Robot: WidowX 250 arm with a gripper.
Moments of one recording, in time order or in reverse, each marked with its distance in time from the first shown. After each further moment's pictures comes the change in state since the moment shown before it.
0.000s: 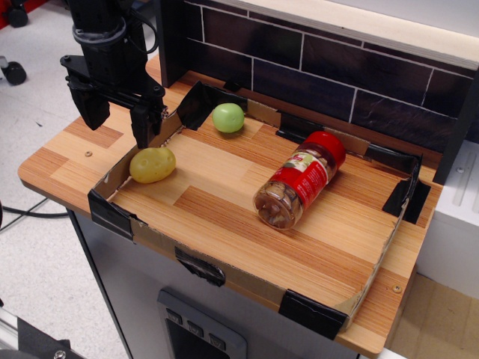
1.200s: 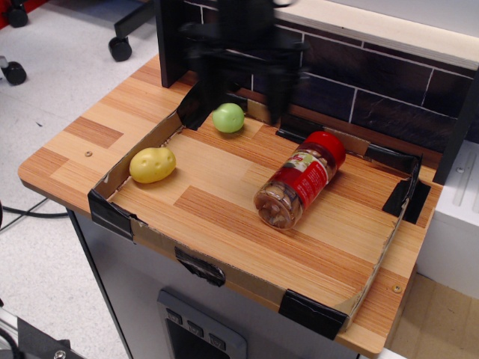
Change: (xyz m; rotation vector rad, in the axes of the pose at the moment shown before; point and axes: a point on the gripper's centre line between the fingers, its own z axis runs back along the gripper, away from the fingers) arm 0.033 -0.128 0.049 -0.164 0.104 -0.066
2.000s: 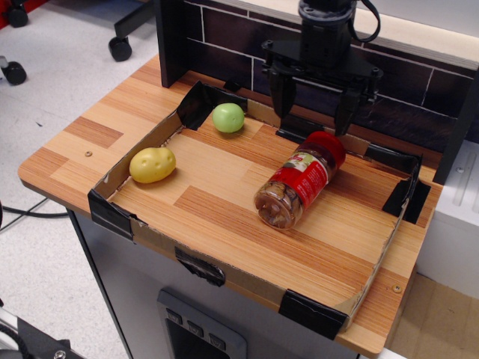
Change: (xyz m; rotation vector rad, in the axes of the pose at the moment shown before) arm 0.051 -0.026 -0.037 0.090 -0.082 0.040
